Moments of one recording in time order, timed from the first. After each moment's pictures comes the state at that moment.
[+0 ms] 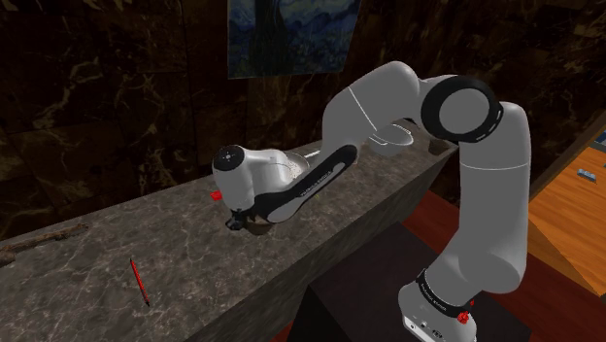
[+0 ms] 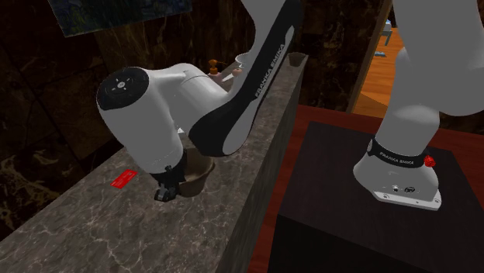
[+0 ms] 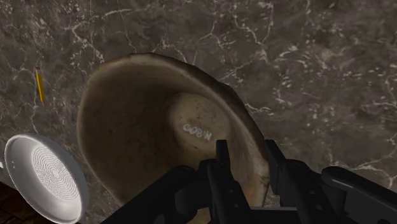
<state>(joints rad) 0.21 0.53 0.47 -1.97 -0.75 2.26 0.94</state>
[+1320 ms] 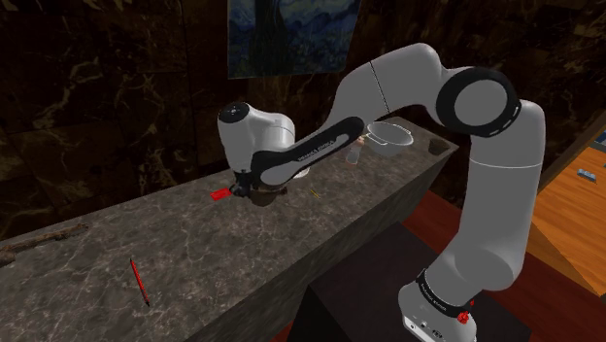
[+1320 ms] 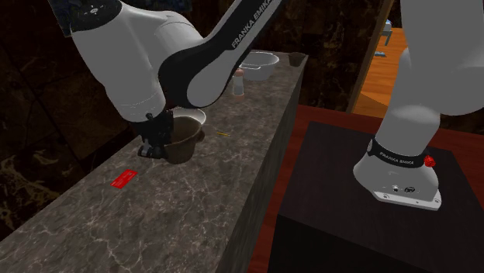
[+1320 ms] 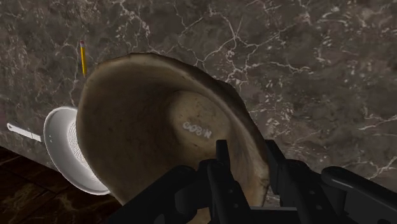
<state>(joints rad) 0.12 0.45 0.49 -1.88 -0.65 2.16 0.73</state>
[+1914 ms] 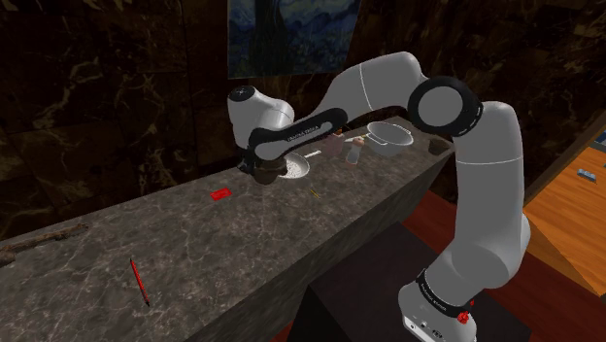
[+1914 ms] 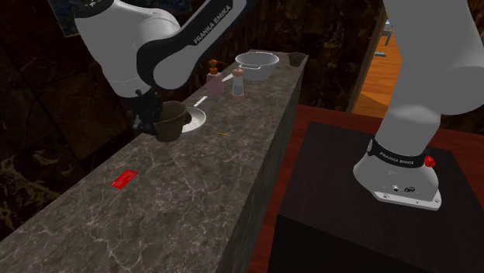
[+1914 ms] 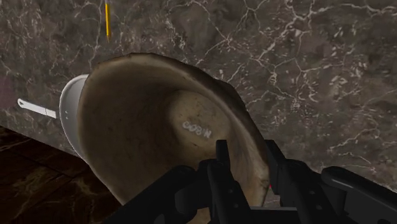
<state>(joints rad) 0.05 0.59 0.43 -1.66 -0.67 2.14 0.55</state>
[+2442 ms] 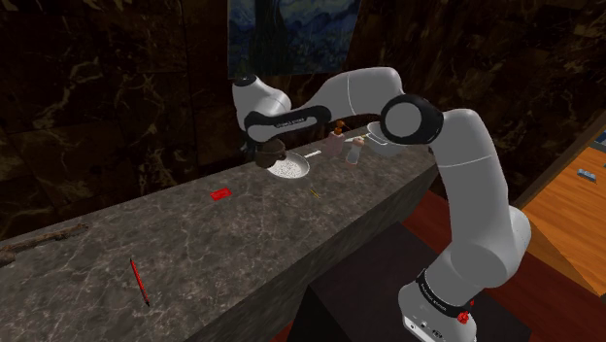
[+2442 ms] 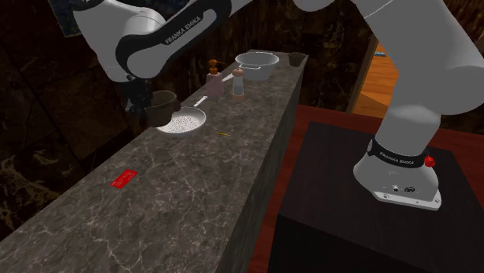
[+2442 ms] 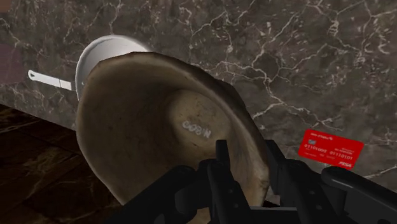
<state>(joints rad) 0.02 0.80 0.38 -1.30 -0.67 2.05 0.37</state>
